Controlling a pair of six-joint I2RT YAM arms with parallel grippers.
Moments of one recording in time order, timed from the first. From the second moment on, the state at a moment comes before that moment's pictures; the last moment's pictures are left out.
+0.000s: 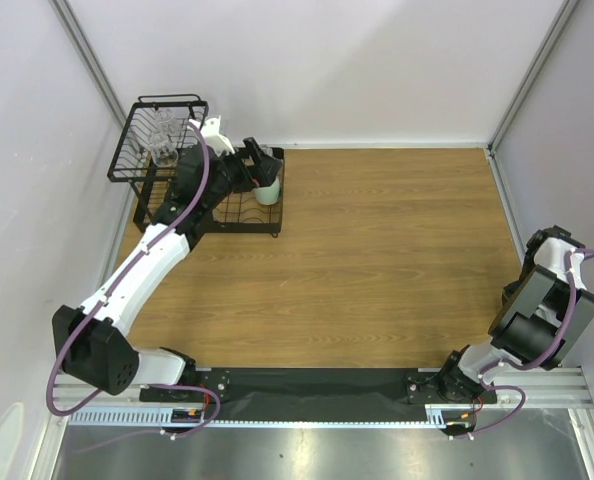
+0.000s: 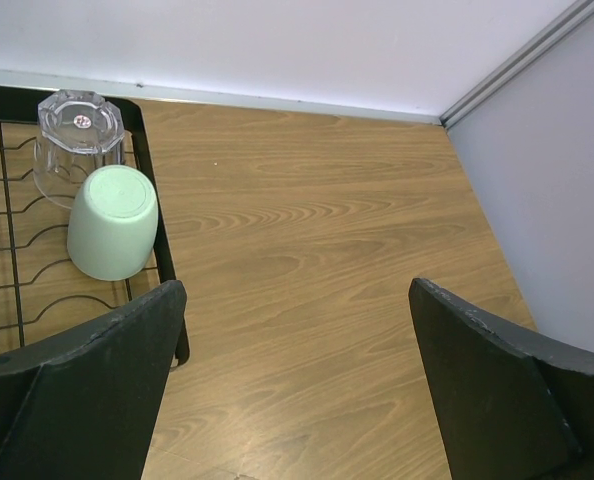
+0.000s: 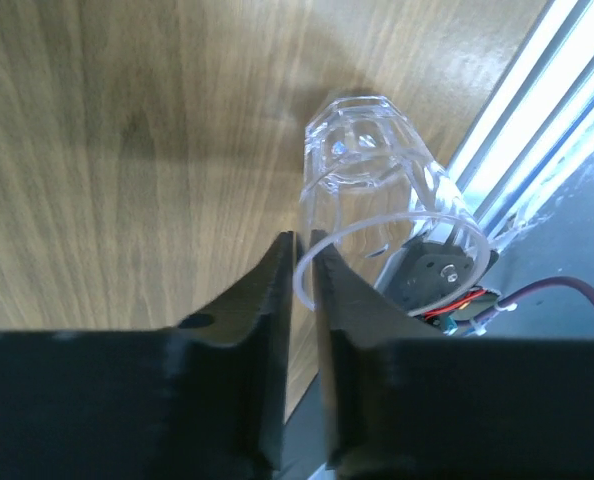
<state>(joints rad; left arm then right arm) -0.38 1.34 1.21 -0.07 0.08 -0.49 -0.65 1.51 0.99 -1.04 0.33 0.59</state>
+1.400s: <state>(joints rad) -0.38 1.32 0.96 0.50 0.13 -1.17 0.13 1.71 1.77 -0.16 -1.02 1.13</state>
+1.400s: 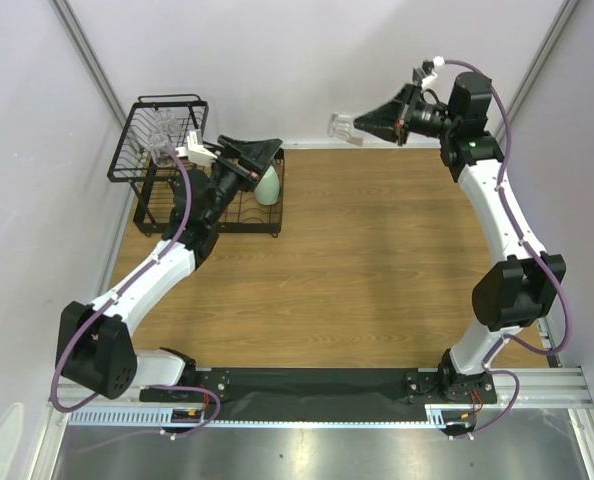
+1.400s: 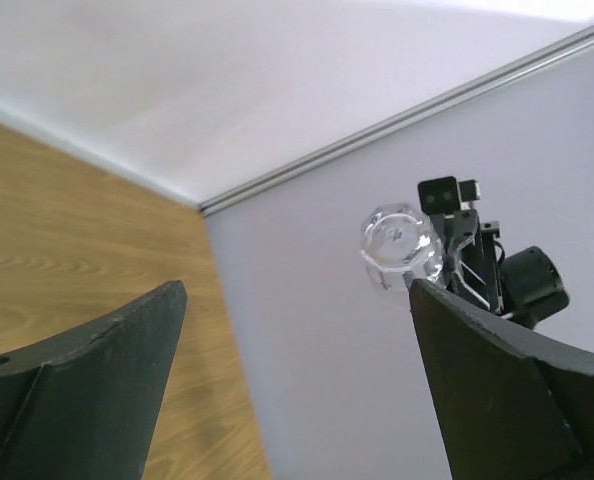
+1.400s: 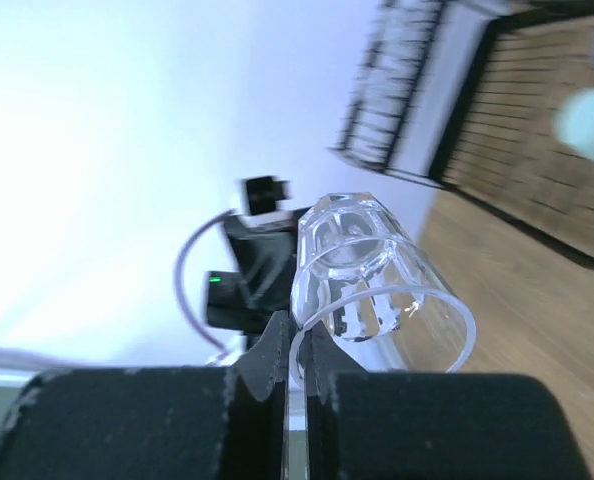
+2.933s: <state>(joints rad) -0.54 1.30 0.91 0.86 0.02 -1.22 0.37 1.77 1.77 0.21 -1.11 1.44</state>
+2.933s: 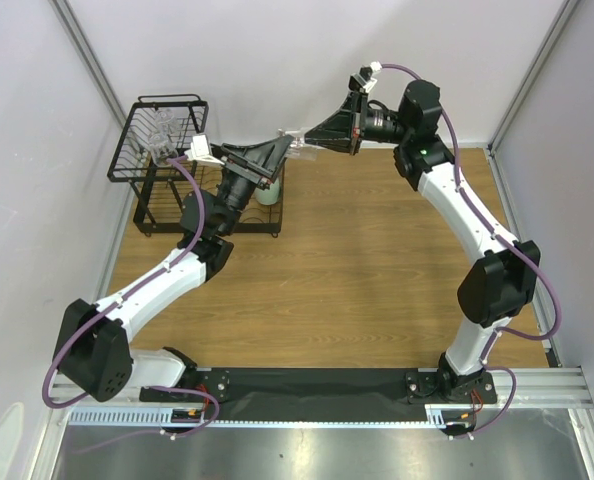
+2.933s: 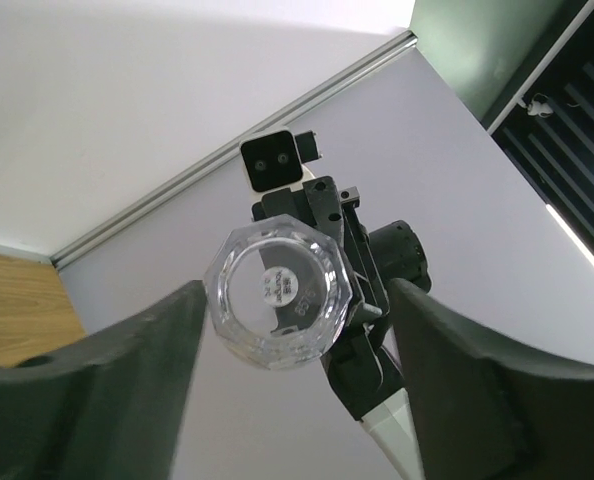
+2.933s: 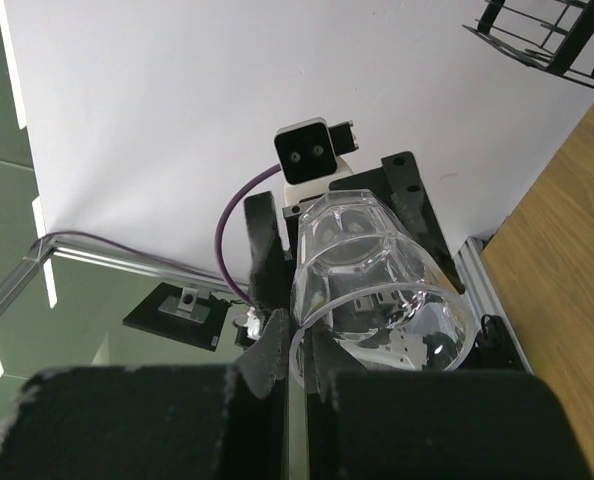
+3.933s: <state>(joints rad) -0.49 1.30 1.10 0.46 0.02 -0.99 0.31 1.77 1.80 -0.12 -1.11 1.23</state>
